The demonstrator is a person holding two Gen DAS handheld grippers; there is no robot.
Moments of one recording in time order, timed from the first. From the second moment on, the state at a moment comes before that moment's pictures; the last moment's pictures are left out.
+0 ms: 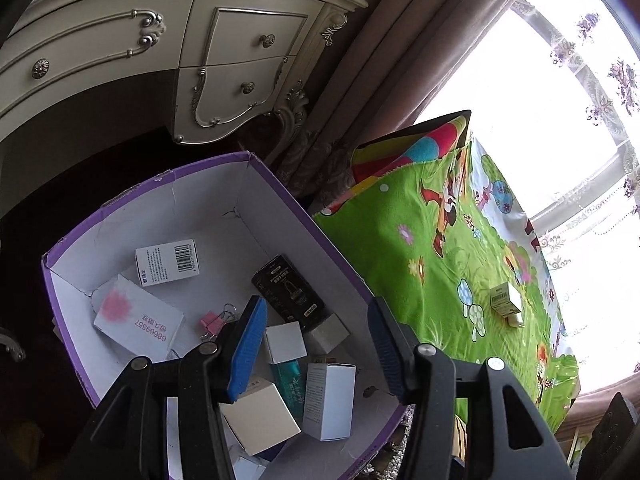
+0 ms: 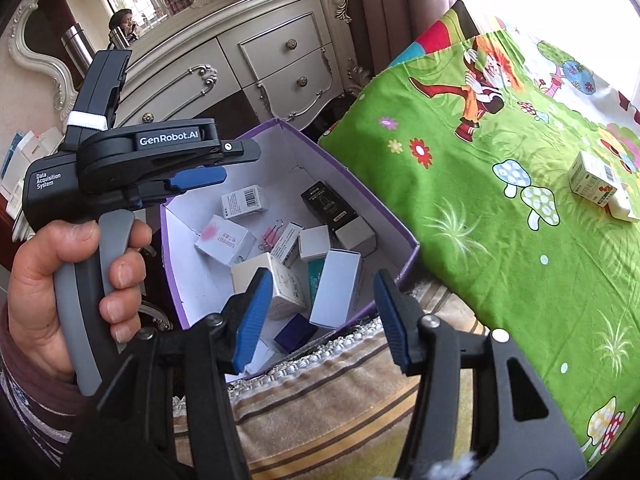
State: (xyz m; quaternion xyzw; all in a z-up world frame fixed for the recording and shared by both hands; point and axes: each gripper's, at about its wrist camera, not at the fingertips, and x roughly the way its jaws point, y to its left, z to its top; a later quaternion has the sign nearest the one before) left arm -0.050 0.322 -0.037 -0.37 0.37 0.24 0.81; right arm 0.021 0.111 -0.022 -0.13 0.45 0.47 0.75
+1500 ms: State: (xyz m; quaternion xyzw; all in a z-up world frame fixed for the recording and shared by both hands) left arm 0.151 0.123 -0.015 -0.21 0.45 0.09 0.86; right arm 0.204 -0.089 -0.054 -0.04 0.44 0.16 0.88
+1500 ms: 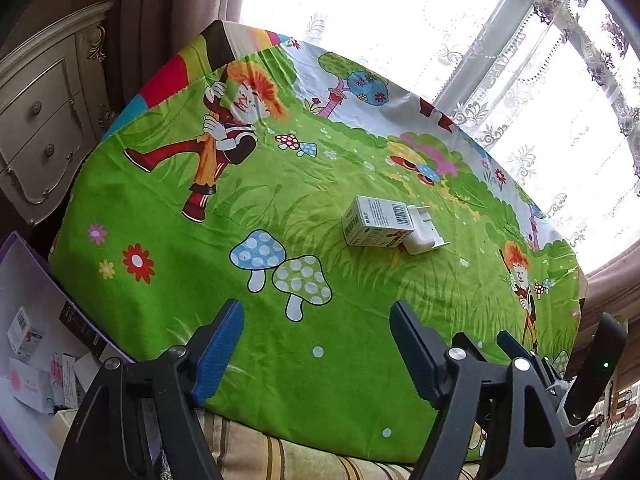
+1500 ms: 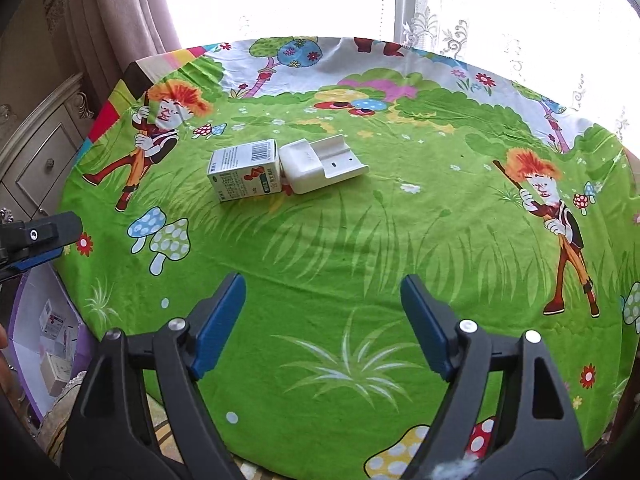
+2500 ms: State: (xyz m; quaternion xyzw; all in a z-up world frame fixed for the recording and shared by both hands) left arm 0.312 0.089 -0.089 -0.18 0.51 0.12 0.83; right arm 0.230 -0.143 -0.067 0.06 0.40 0.10 0.91
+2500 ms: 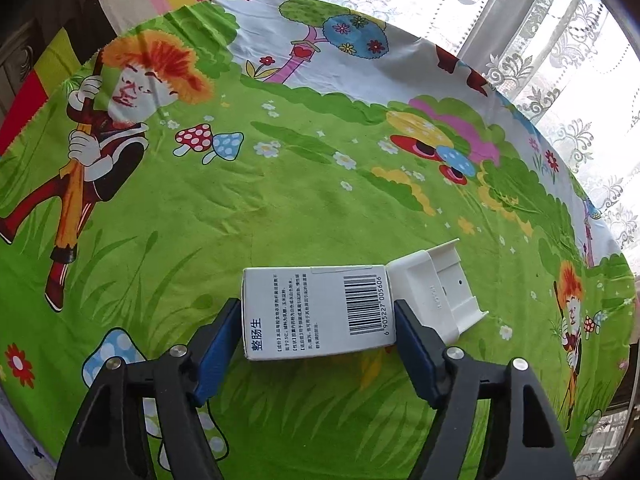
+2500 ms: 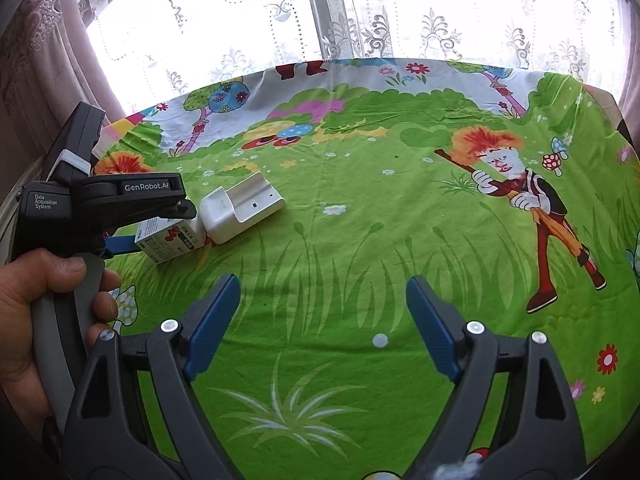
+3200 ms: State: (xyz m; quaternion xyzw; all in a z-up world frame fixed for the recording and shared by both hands) left arm 0.234 0.146 -0.069 -0.26 0.44 0.11 0.85; right arm 0.263 -0.047 -0.056 -0.09 0.37 0.20 0.90
